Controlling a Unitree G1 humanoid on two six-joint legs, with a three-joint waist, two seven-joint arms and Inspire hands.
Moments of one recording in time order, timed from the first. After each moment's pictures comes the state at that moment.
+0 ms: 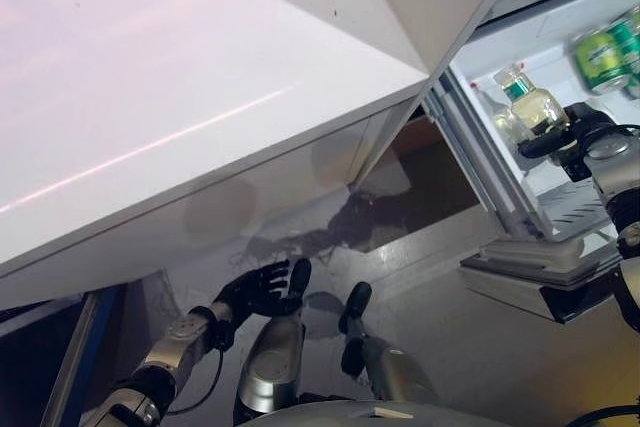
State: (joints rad) left arm -0.12 0.47 -0.37 0.75 -0.54 -0.07 -0.30; right arm -1.01 -0.92 0.47 1.00 0.09 0.35 0.06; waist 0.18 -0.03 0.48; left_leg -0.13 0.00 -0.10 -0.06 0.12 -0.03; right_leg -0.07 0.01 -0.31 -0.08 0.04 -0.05
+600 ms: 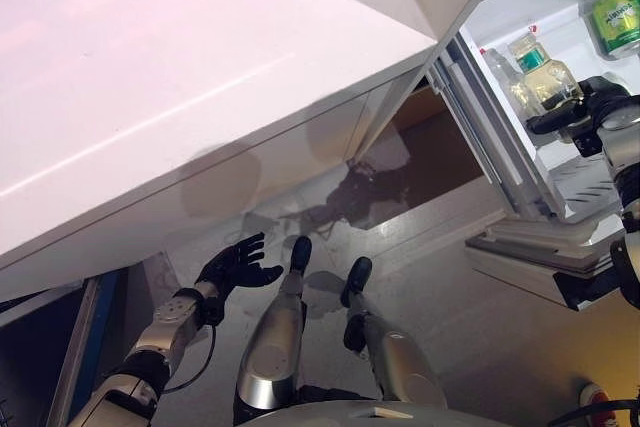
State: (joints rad) left arm -0.17 0.48 -0.31 0.77 -0.55 -0.08 -0.26; right arm -1.13 -0.92 0.44 1.05 0.00 0.41 0.16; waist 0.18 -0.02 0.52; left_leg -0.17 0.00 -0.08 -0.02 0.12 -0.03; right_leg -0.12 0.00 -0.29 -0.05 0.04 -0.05
